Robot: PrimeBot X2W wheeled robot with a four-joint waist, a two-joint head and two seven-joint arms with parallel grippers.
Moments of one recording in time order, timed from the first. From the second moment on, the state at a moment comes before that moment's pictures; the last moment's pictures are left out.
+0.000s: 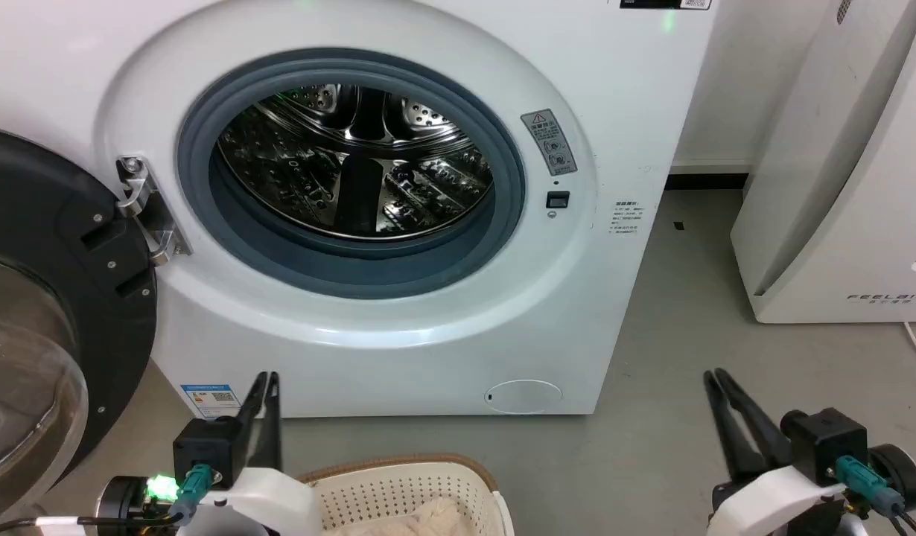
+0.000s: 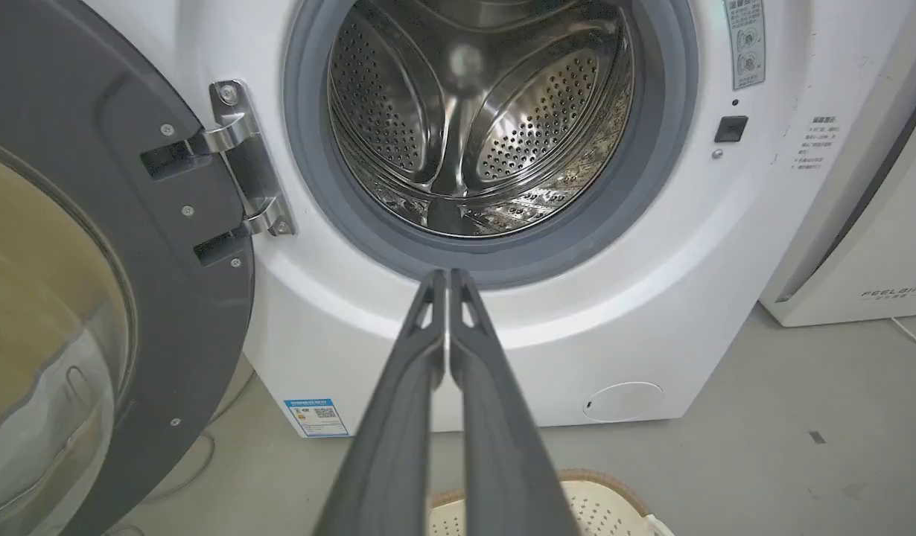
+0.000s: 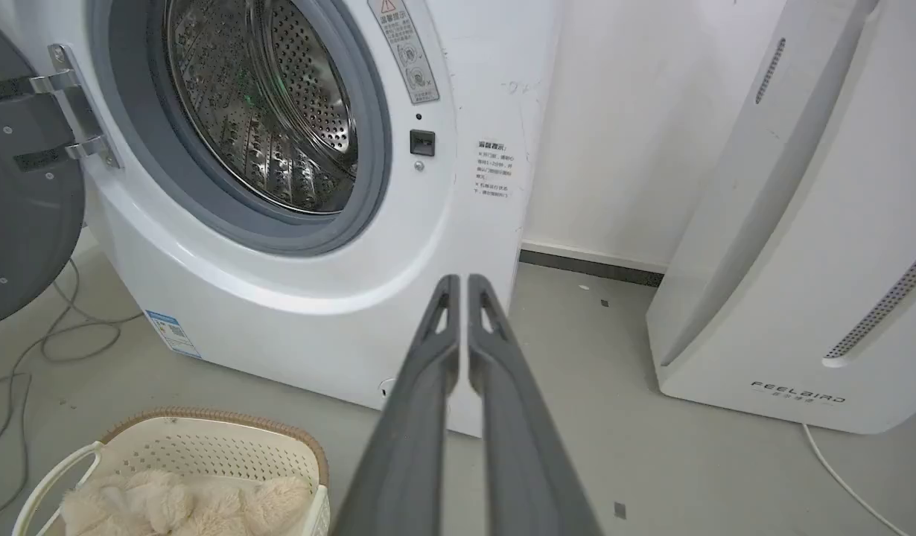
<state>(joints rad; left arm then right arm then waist) 0.01 0.05 0.00 0.00 0.00 0.00 0.00 0.01 -0.05 0.00 0.00 0.01 0.13 0.00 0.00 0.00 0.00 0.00</state>
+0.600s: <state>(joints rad) 0.02 0.05 -0.02 0.02 -0.02 0.01 -0.02 0.01 -0.05 -0.01 -0.01 0.03 0.13 -0.02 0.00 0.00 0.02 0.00</state>
